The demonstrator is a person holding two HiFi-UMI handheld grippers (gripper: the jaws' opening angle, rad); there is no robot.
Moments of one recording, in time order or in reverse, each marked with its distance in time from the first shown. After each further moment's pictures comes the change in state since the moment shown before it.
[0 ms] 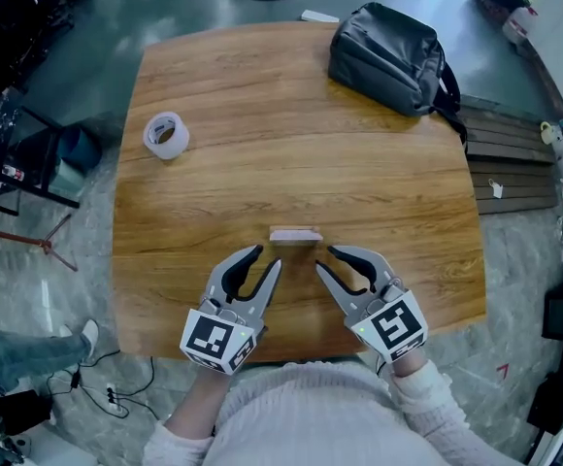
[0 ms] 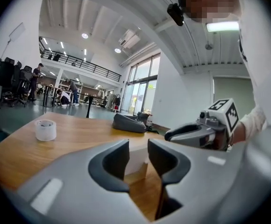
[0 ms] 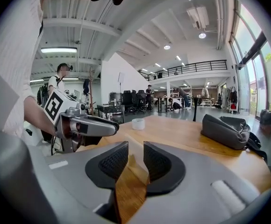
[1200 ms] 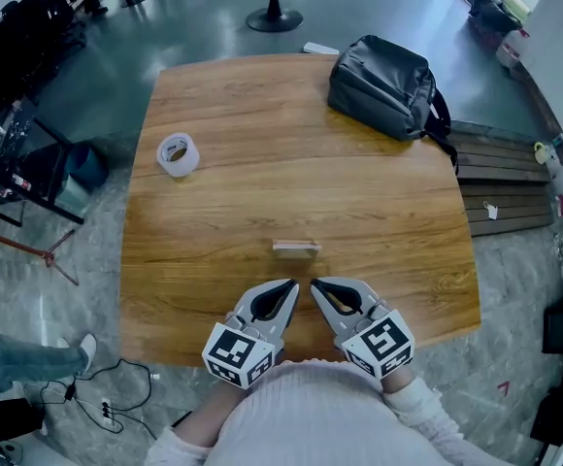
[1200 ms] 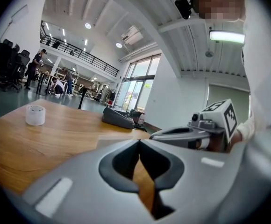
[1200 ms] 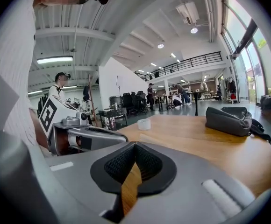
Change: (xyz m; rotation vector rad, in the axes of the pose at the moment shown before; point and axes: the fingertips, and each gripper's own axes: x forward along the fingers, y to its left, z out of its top) left arm -0.009 -0.055 -0.012 -0.091 0.037 -0.108; right arm -0.013 0.041 0.003 0.156 -0.017 0.030
